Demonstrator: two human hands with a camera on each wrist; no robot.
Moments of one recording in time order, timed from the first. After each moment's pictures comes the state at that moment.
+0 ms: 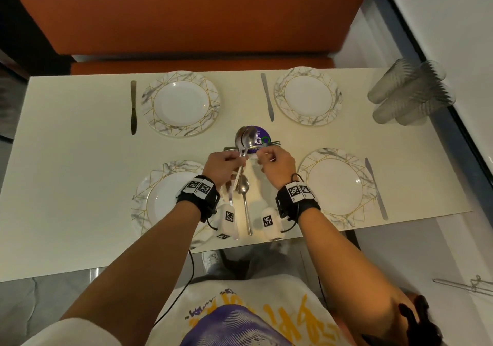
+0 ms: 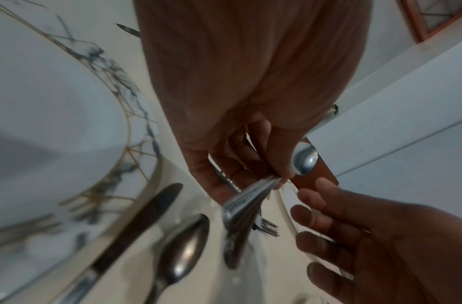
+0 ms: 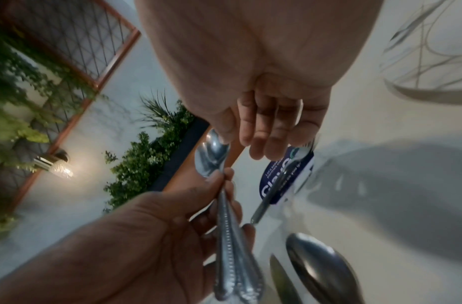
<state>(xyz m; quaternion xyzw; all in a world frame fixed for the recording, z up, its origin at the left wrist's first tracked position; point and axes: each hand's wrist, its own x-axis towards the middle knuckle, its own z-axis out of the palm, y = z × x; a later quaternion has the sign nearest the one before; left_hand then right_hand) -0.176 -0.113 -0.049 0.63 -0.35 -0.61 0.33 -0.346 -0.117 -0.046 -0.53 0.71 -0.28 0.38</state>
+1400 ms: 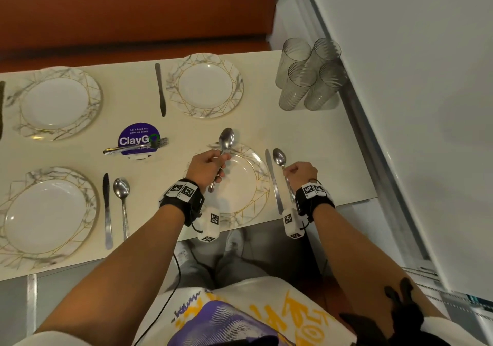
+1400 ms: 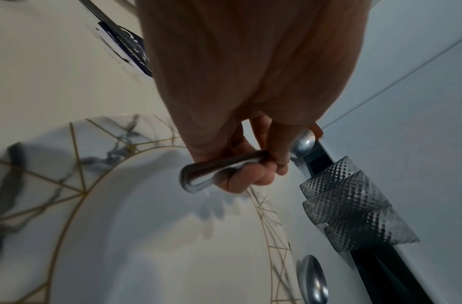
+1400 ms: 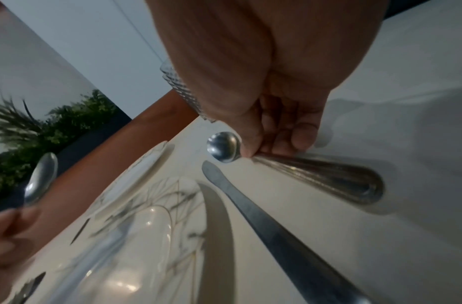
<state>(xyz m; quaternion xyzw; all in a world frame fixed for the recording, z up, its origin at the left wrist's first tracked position) -0.477 -0.124 -0.059 0.62 -0.34 -0.63 0.32 -0.752 -0.114 -0.083 -0.44 0.81 -0.10 0.36</state>
